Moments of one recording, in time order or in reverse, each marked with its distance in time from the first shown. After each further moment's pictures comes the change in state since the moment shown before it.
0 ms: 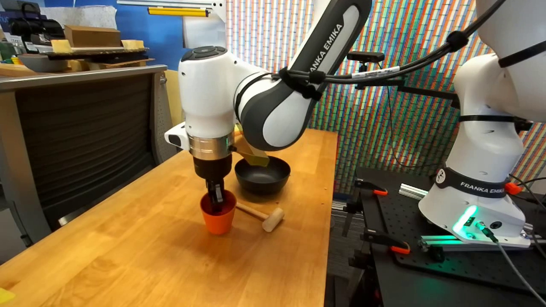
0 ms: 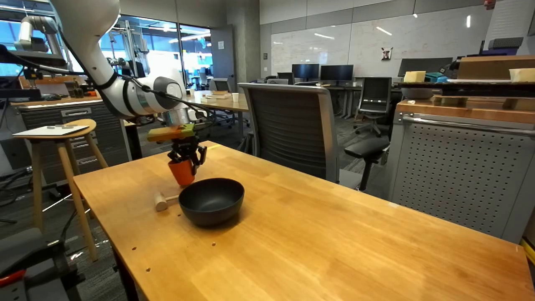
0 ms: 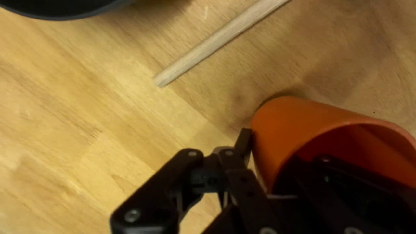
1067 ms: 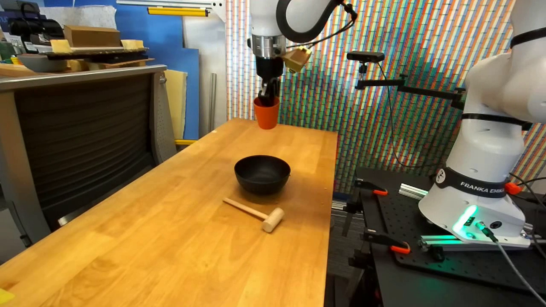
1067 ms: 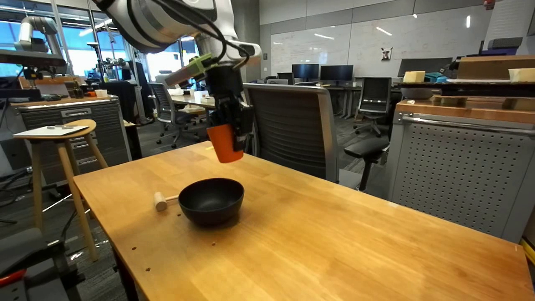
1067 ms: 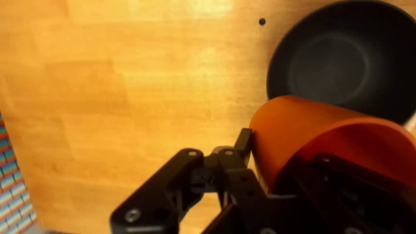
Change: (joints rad) arm -0.308 -0.466 -0.152 -0.203 0.048 -0.284 0.200
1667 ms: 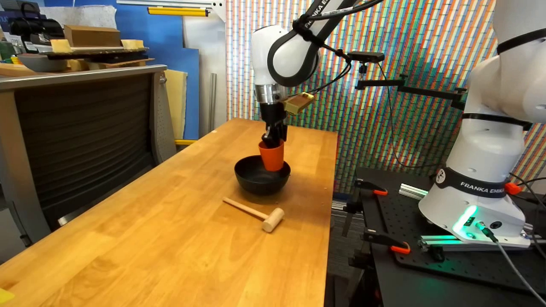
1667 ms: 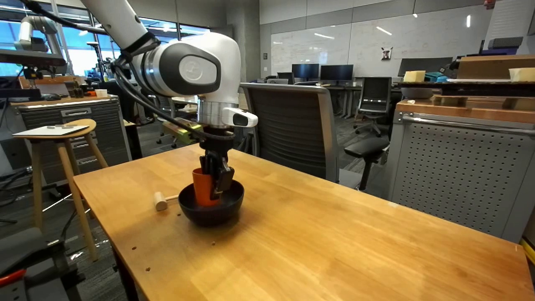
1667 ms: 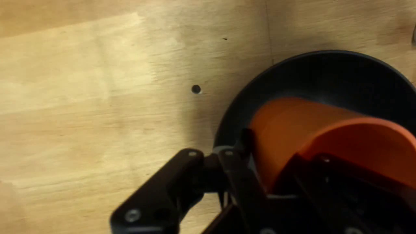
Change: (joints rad) arm -0.043 0.201 0.057 -0.053 0.259 0.108 -0.030
